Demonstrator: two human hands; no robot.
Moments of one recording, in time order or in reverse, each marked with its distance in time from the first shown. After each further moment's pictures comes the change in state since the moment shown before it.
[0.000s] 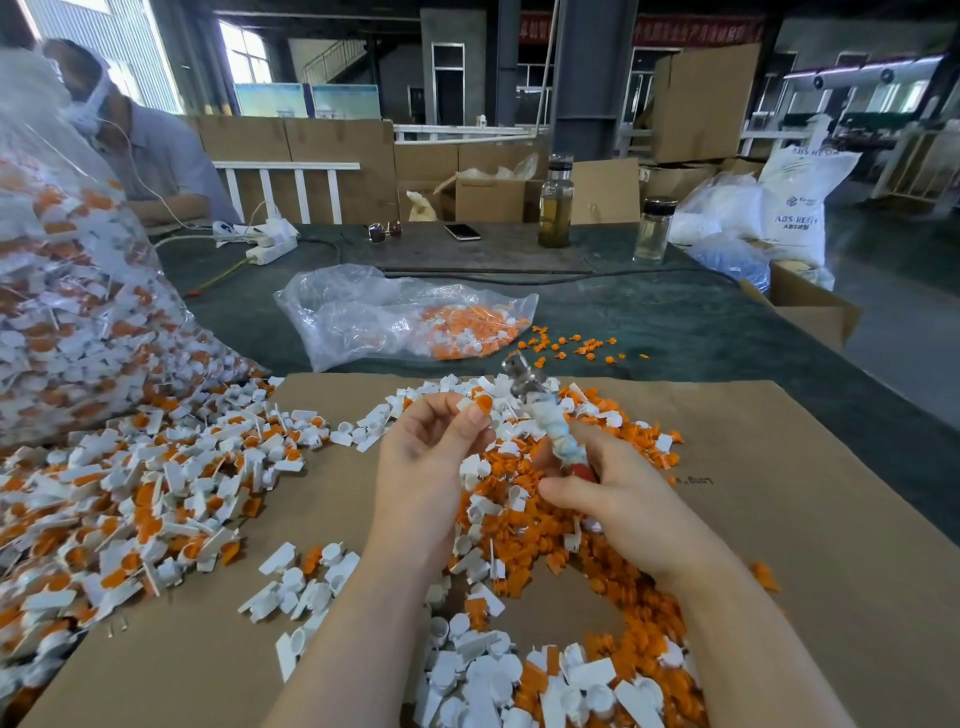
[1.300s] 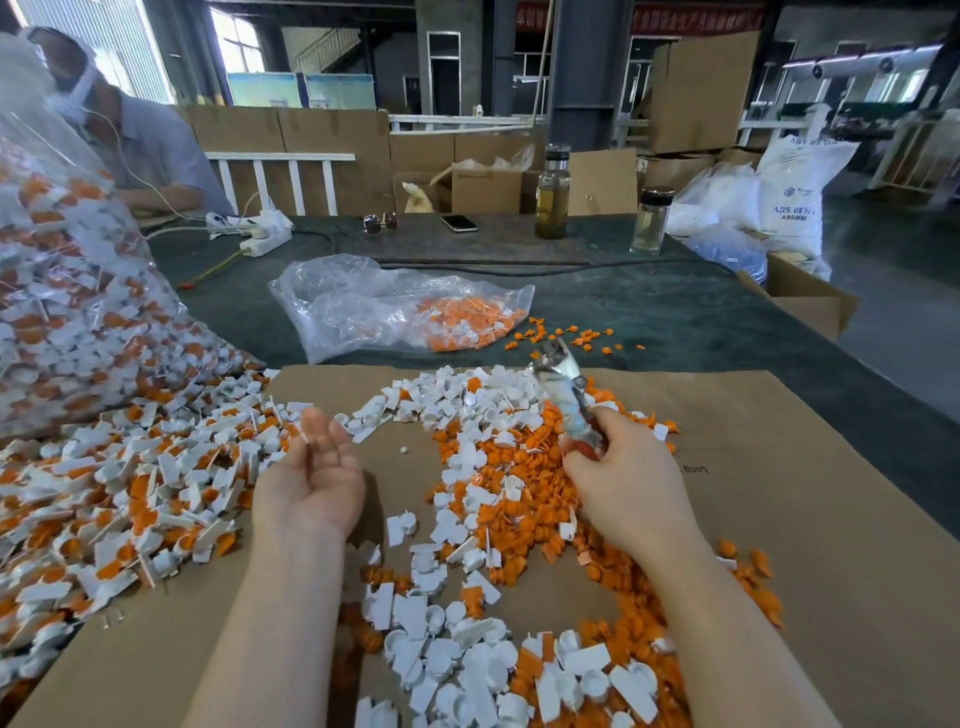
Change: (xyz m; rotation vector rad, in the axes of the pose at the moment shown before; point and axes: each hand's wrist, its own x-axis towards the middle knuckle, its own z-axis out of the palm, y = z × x) left_hand 0.023 0.025 -0.062 -1.090 0.662 -0.344; right_hand 0.008 0.014 0.008 -0.399 0.386 0.071
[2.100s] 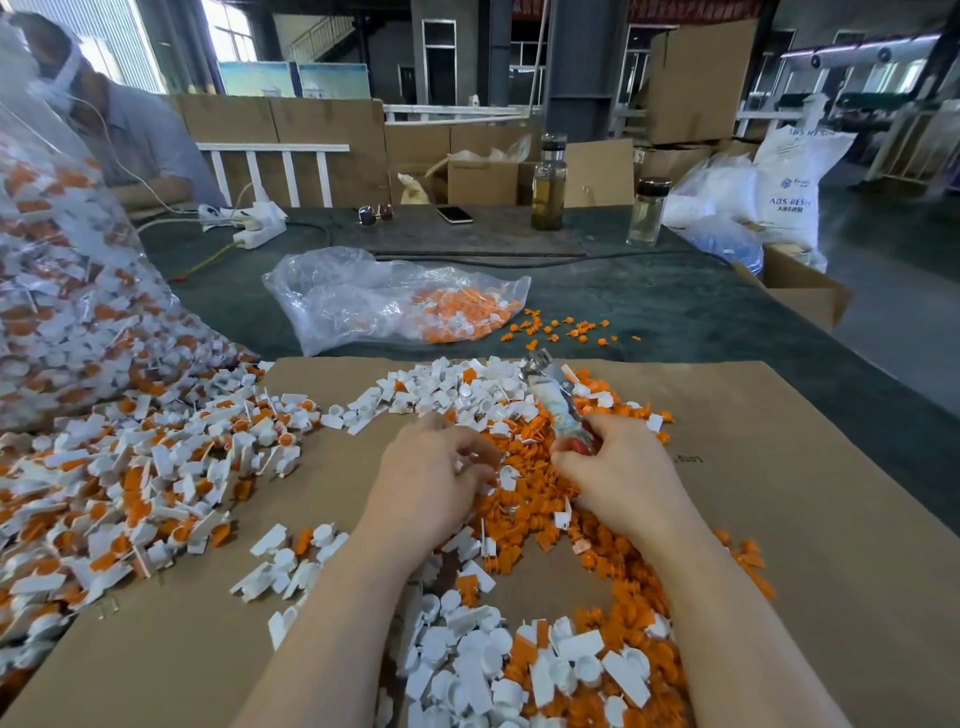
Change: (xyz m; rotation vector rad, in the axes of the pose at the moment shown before) left_hand -0.012 -0.057 -0.020 2.332 -0.759 0.744; right_hand 0.004 0.004 0.000 0.057 -0.123 0.082
